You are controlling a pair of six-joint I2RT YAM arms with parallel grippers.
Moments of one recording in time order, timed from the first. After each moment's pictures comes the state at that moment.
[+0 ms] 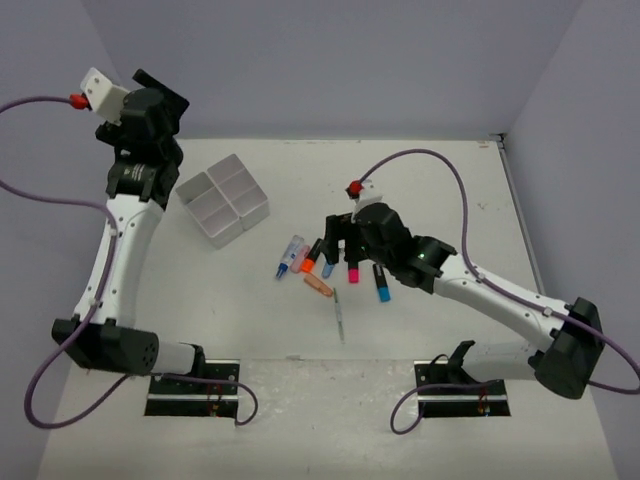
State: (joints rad) left arm -0.12 1.35 1.58 -0.45 -0.64 -0.73; right arm 0.90 1.29 1.06 -0.39 0.21 0.52
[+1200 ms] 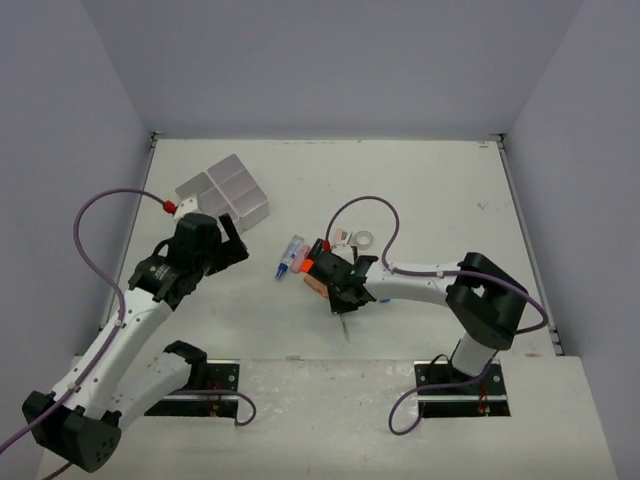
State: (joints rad) left arm -0.38 0.87 0.85 -0.77 -0.28 -0.71; right arm 1.03 1.71 1.00 -0.57 0.22 0.80
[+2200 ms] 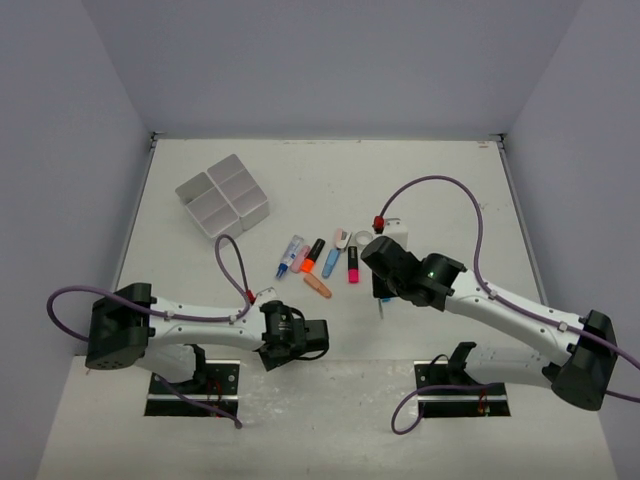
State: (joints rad) left arm -1.41 1.42 0.84 -1.06 -0.32 -1.90; right arm 0.95 1.15 0.93 -0.81 0.39 0.72
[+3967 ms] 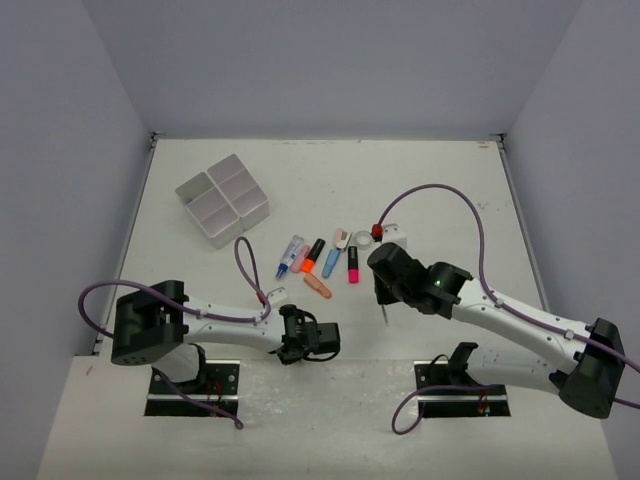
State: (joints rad) left arm -1.41 1.56 0.84 -0.92 -0.40 -1.91; right arm 0.94 1.09 0.84 -0.74 0.35 0.61
